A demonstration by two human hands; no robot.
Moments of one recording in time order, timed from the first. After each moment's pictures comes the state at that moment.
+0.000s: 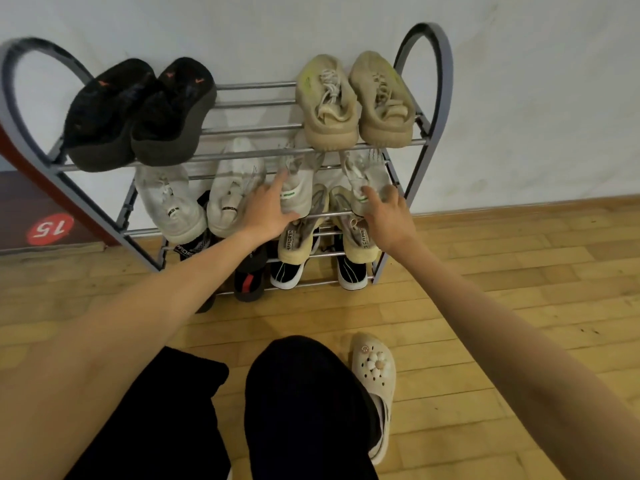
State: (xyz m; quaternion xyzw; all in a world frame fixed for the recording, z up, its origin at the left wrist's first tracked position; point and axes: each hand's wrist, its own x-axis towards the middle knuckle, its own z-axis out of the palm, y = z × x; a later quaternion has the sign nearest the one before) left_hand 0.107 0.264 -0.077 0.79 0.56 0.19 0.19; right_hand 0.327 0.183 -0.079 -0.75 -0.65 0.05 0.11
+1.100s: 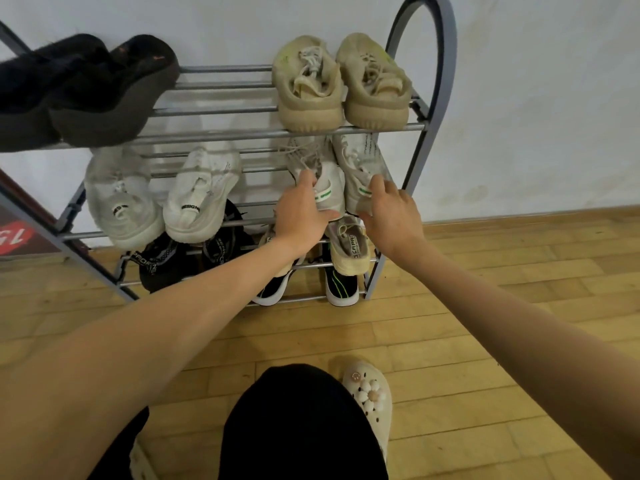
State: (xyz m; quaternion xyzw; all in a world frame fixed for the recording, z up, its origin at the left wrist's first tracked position) left_hand 0.201 0.246 -0.101 0.76 0.55 0.31 0.16; right_hand 0.345 0.190 -0.088 -0.75 -0.65 -0.04 0.14
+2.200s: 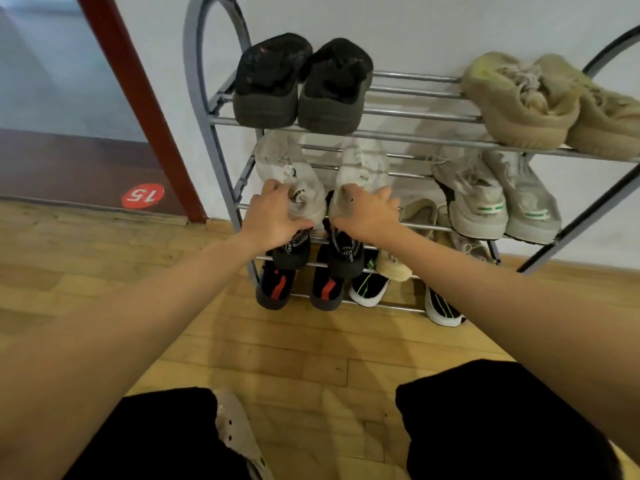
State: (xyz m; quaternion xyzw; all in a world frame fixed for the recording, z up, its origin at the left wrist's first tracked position) left_hand -0.083 0.264 -0.088 0.73 0.64 0.18 0.15; right_hand 0.085 0.255 -0.076 -0.71 -0.67 0.17 0.12
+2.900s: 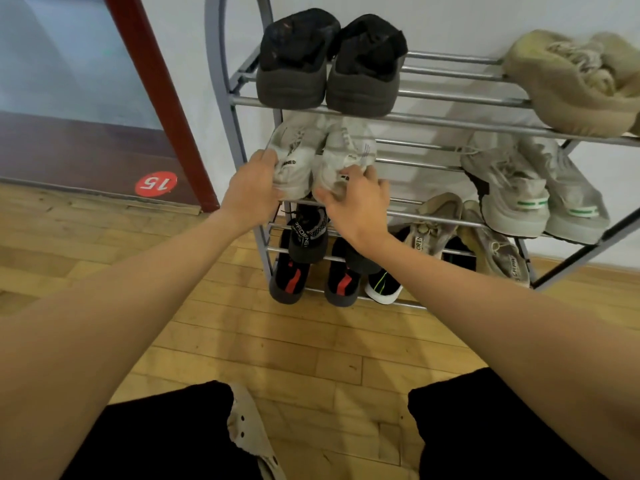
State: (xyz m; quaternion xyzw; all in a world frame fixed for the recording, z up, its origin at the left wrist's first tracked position) left_hand -0.131 0.275 -0.083 0.75 0.62 0.23 0.04; right_hand 0.037 0.270 -0.105 -0.66 -0.68 0.10 0.29
